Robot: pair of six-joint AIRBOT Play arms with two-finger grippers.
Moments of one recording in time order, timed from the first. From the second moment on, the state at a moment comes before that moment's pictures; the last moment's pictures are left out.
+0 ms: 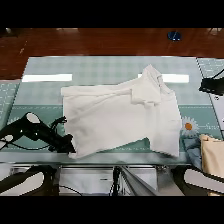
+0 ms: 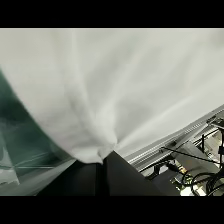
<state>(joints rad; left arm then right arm) 0.07 -1.26 0.41 0.98 -1.31 -1.28 -0.40 -1.34 1.24 -1.43 1.14 1.38</state>
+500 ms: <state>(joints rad) 0.06 -1.22 0.50 1.01 -1.28 -1.23 -0.57 -1.40 1.22 -1.31 1.27 1.32</state>
